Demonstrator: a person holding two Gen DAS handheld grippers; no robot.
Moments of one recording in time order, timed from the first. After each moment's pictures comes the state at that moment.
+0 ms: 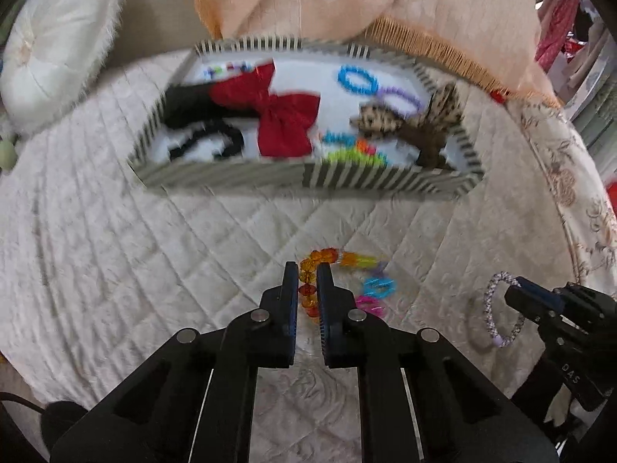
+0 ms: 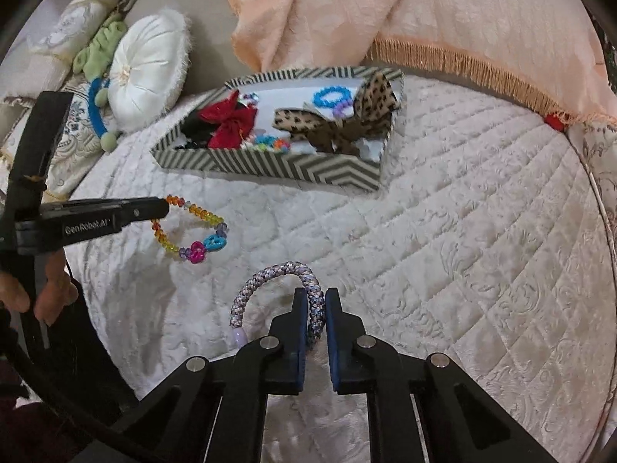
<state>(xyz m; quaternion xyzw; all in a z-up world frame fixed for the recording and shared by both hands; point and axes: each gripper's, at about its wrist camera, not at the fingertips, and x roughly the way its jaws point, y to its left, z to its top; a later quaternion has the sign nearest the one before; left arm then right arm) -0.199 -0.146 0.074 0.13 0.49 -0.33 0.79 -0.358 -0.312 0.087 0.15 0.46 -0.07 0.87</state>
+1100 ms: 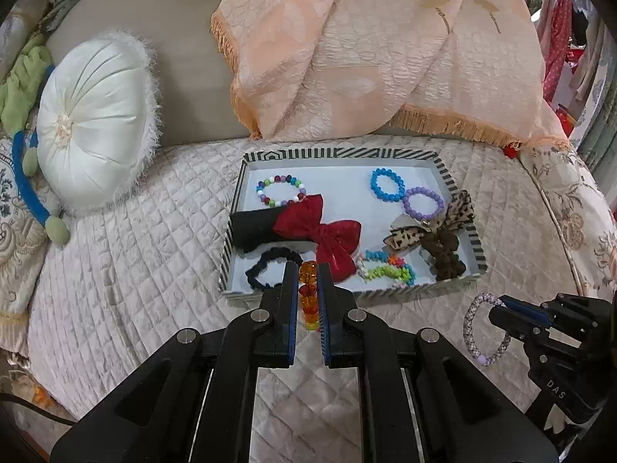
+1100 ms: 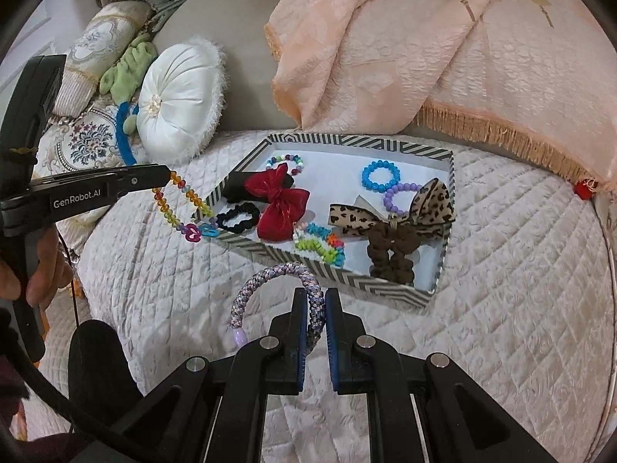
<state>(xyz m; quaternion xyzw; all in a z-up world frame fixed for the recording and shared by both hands) -0.154 -0.148 0.172 0.16 0.41 -0.30 0.85 -0.287 -0.305 0.140 0.14 0.43 -0.03 0.89</state>
